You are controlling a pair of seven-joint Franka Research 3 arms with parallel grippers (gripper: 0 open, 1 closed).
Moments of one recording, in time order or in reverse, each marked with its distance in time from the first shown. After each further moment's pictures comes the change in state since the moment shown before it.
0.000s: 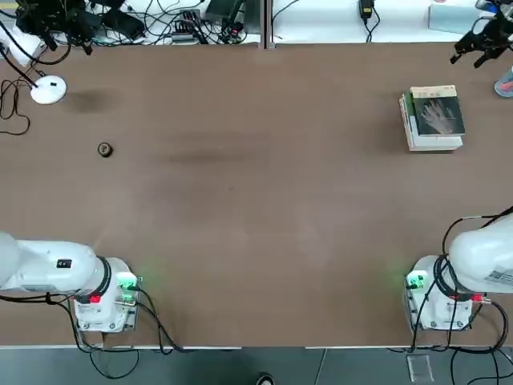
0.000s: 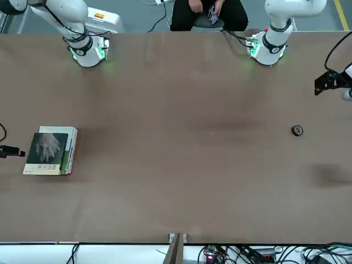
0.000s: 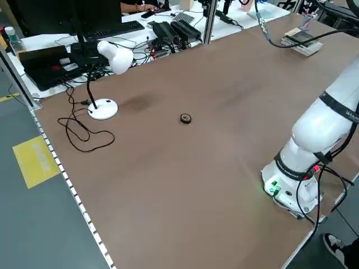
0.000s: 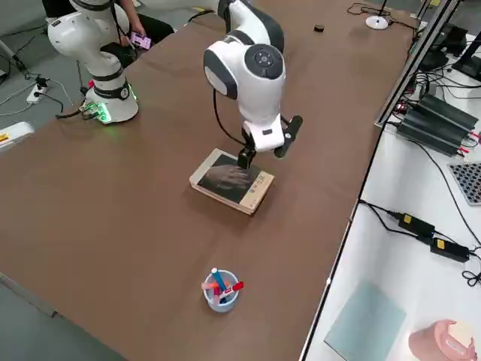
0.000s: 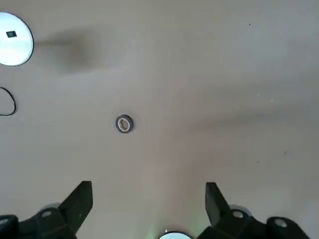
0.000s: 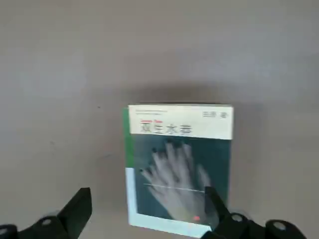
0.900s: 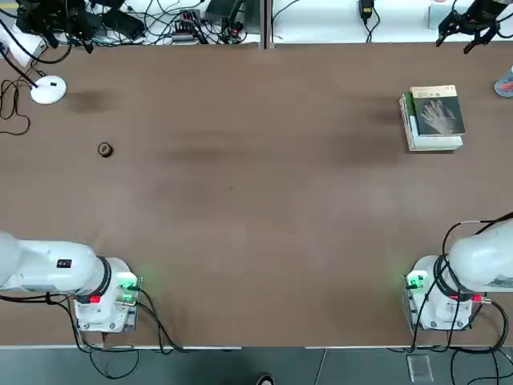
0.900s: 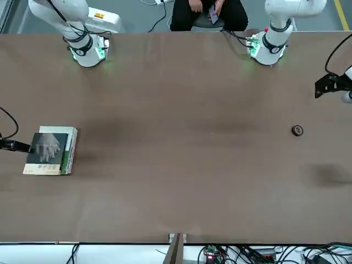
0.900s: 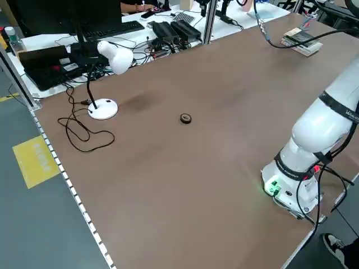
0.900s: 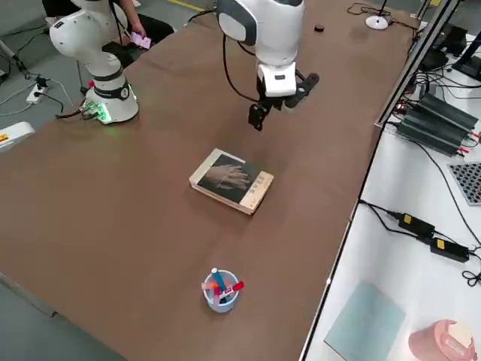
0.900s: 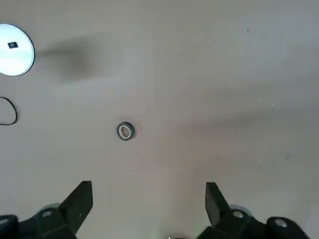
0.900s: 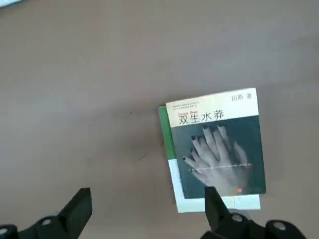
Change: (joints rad) left arm 0.001 0.009 0.001 -0.001 0.000 0.033 0.020; right arm 0.120 -0.159 0.001 -0.067 -0.060 -0.001 0.320
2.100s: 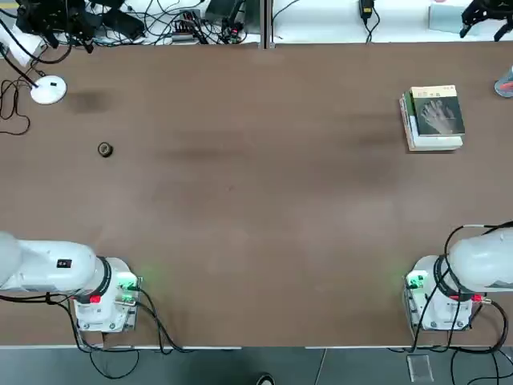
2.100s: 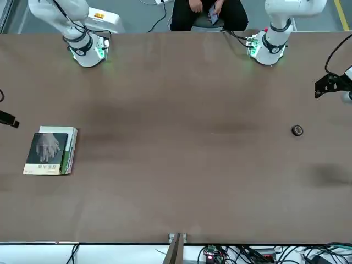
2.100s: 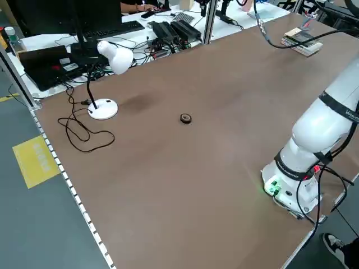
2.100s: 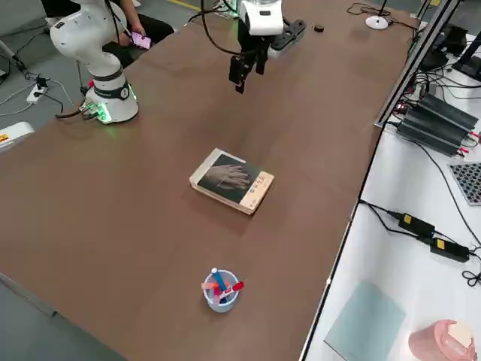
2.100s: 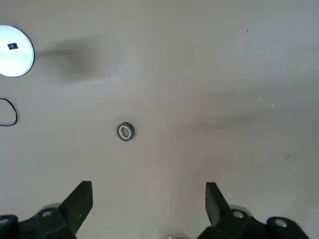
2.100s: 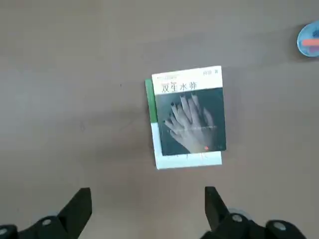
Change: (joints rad) left arm 0.000 0.000 0.000 0.000 0.000 0.001 0.007; right arm 0.020 -0.202 -0.006 -0.028 -0.117 -0.182 -0.040
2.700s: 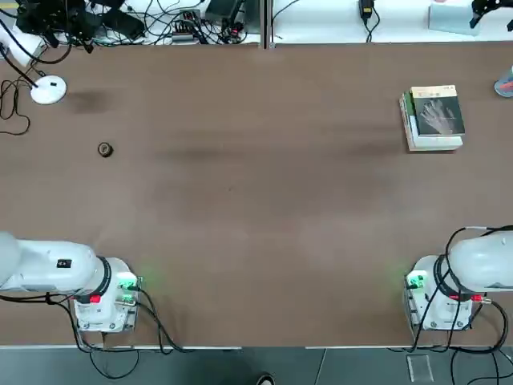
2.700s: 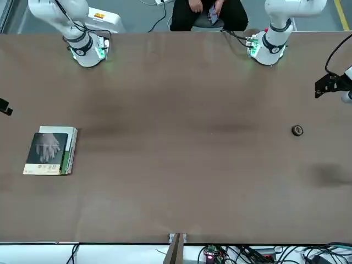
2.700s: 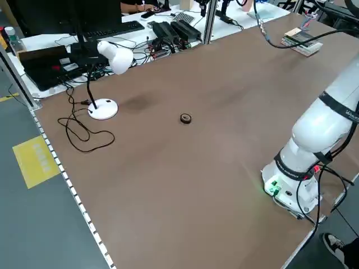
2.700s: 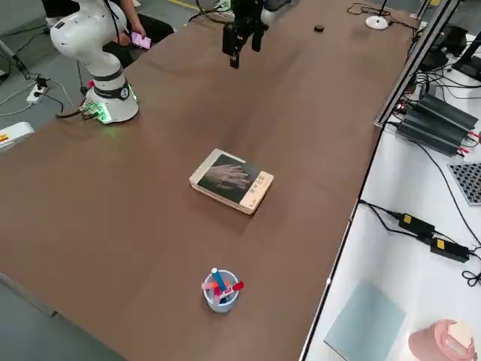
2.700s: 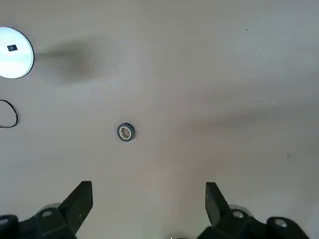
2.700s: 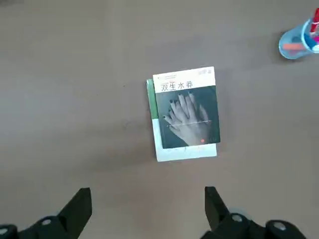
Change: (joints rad) left arm 0.000 0.000 0.000 0.000 0.000 0.000 0.009; right arm 0.025 -0.102 0.025 0.002 -0.039 -0.041 0.074
